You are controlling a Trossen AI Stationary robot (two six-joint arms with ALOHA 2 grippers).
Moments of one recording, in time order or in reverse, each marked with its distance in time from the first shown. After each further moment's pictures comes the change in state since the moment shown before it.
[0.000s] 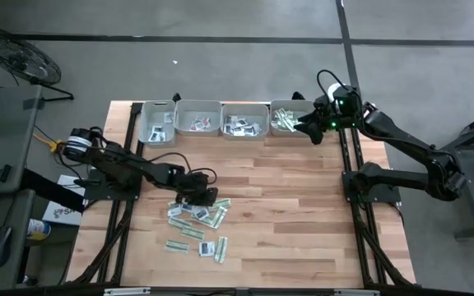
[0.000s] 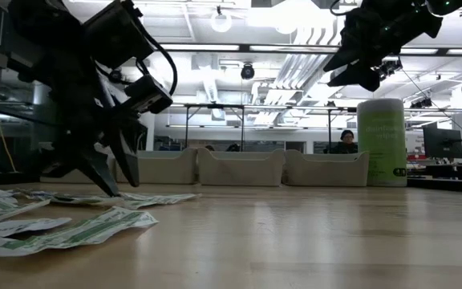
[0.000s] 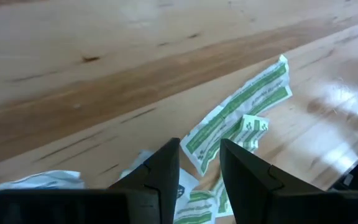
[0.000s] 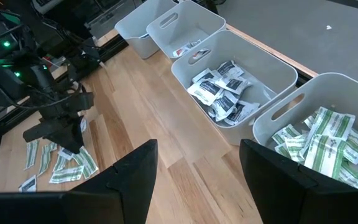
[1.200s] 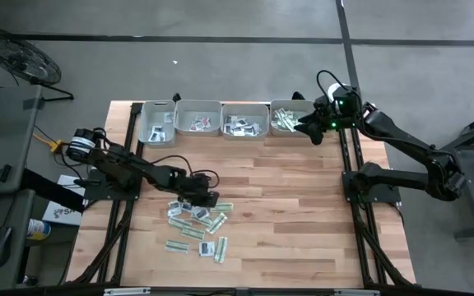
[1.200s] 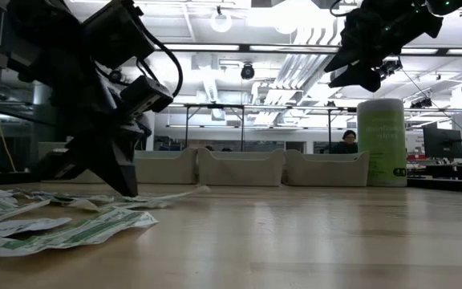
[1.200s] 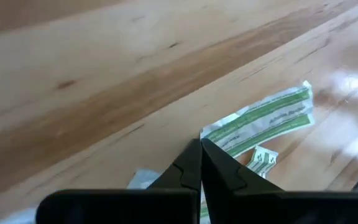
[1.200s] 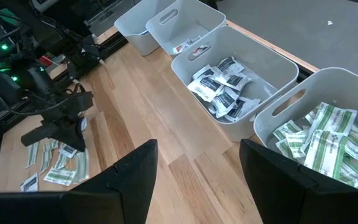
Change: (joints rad) left arm -0.002 0.005 0.009 0.023 -0.092 0.132; right arm 0.000 0.000 0.000 -0.013 -0.001 0.004
